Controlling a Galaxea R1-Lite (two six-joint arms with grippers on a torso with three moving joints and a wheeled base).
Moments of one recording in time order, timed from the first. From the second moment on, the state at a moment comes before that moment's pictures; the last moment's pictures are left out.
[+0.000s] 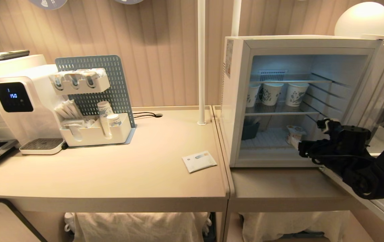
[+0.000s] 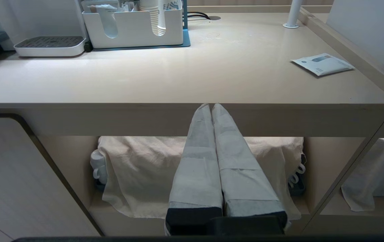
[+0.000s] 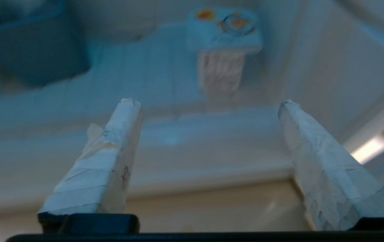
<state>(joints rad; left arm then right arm) 0.01 0.00 0.00 0.00 0.00 0.00 -0.02 2.16 -0.73 -1.14 -0.10 0.03</state>
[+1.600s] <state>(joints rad) 0.01 0.00 0.00 0.00 0.00 -0.01 -0.07 2.49 -1.32 -0.81 -0.11 0.03</state>
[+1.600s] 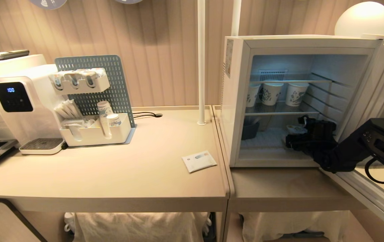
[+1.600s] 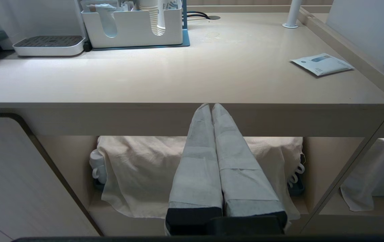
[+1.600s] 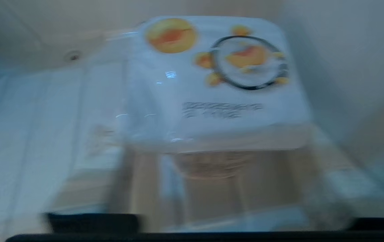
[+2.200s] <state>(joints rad) 0.01 0.00 0.00 0.00 0.00 -0.01 -0.08 2.46 -1.28 -0.79 -0.10 0.04</state>
